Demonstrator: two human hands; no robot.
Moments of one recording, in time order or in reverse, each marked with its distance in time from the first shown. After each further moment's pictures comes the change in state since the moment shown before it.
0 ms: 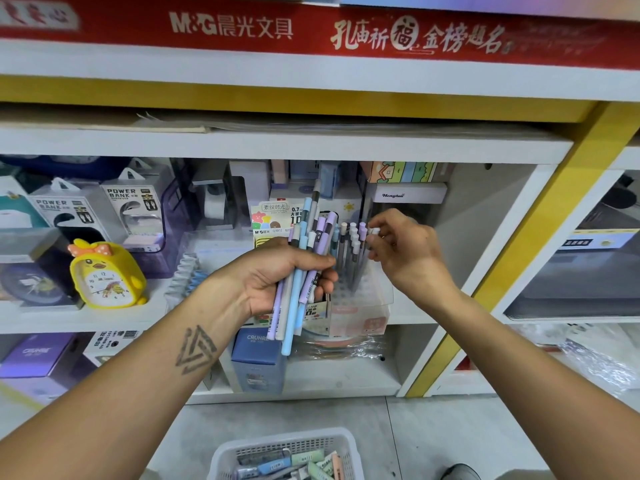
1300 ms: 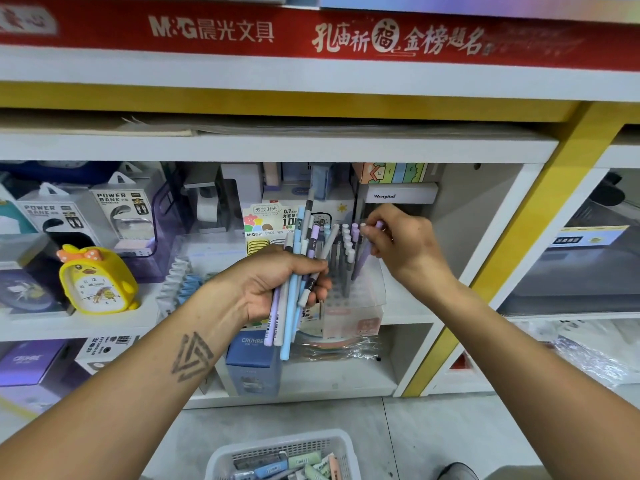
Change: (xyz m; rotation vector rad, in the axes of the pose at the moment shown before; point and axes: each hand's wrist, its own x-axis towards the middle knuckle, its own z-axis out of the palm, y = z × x) left_hand 0.003 -0.004 0.007 -0.020 0.032 -0.074; right_hand 0.012 -0.009 -0.015 -0.056 -0.070 0.086
